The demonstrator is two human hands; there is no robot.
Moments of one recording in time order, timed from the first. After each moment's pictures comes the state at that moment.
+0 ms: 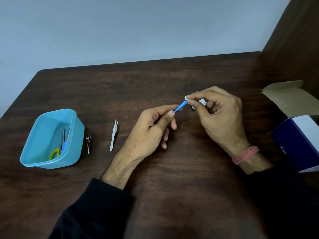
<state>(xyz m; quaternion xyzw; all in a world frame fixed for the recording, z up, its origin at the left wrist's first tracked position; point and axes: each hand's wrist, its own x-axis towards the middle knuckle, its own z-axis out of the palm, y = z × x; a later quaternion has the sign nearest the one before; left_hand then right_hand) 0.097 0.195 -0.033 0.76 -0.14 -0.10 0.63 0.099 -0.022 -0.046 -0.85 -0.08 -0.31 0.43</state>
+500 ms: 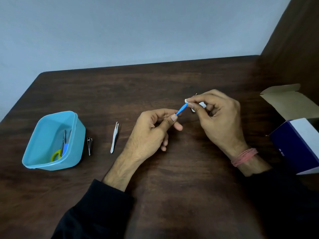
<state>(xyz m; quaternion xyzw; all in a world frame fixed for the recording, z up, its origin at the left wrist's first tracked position) 0.096 0.195 -0.033 0.77 -0.11 -0.10 0.63 0.100 -0.022 -0.047 -0.85 -0.09 -0.30 0.42</state>
